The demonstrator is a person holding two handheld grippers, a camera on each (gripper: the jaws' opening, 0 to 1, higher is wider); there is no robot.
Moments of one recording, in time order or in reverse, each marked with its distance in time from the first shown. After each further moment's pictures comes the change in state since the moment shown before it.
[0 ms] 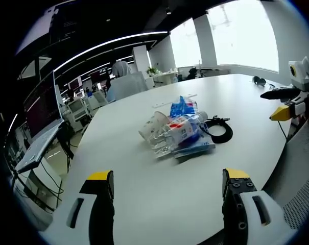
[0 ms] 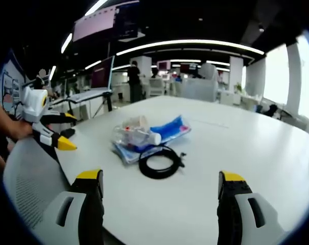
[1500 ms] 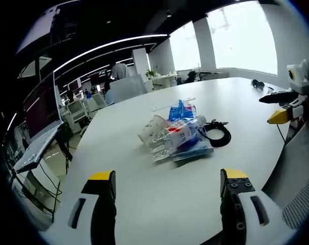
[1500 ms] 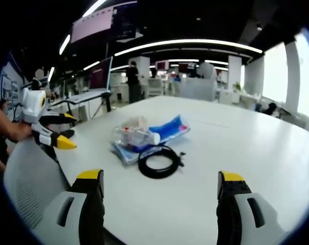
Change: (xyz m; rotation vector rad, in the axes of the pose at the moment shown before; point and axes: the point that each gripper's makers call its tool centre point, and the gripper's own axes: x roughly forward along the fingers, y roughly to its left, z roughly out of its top) left arm -0.001 -0.001 0.006 -0.009 -0.030 -0.013; right arm 0.000 -0.001 -0.001 0.007 0.009 -0.006
